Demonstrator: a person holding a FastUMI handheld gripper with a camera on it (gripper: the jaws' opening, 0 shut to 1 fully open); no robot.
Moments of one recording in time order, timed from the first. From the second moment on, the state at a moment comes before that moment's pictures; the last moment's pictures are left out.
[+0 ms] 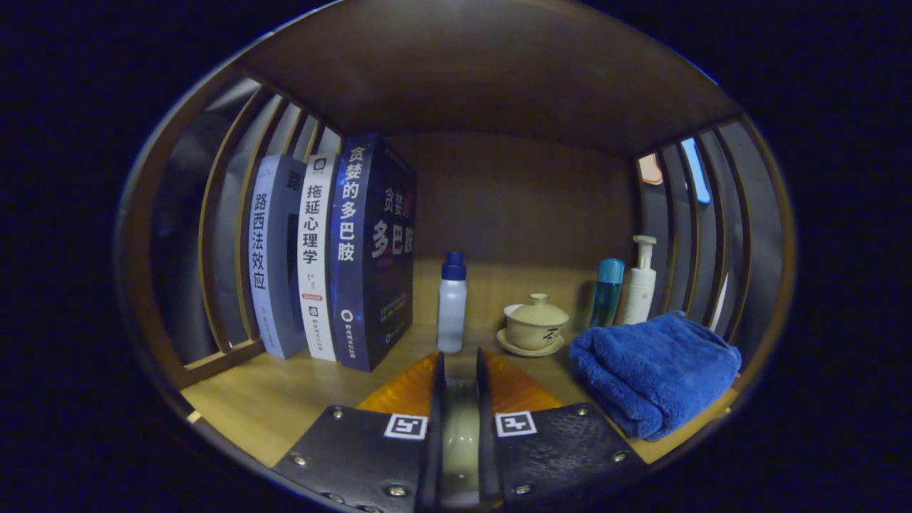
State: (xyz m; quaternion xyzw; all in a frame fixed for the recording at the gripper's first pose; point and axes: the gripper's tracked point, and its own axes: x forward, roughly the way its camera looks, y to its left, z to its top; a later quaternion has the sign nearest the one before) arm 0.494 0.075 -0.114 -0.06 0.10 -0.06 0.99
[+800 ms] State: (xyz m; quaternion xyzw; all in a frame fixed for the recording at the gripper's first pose) arm 0.487 0.061 -0.124 -0.06 0.12 -0.08 0.99
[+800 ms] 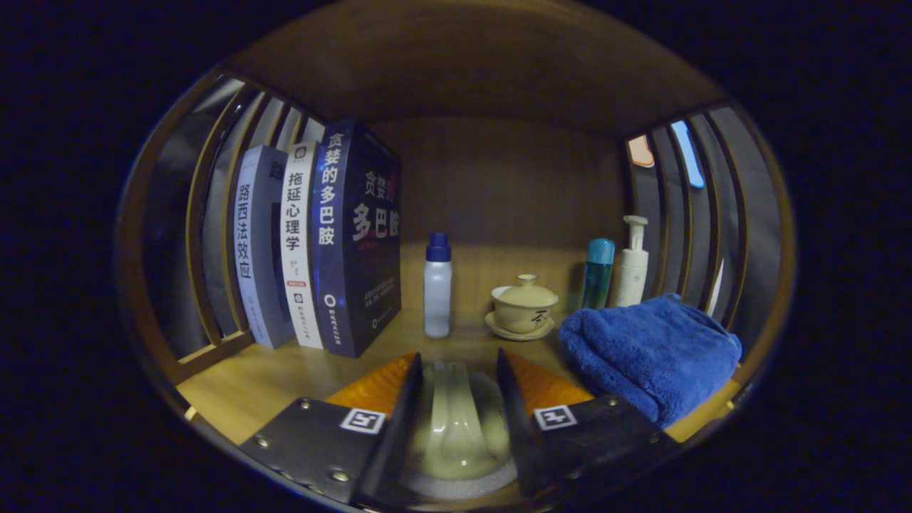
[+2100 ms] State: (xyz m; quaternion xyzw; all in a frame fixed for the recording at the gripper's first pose) arm 0.463 0.078 -0.045 -0.08 -0.03 -0.07 0.99
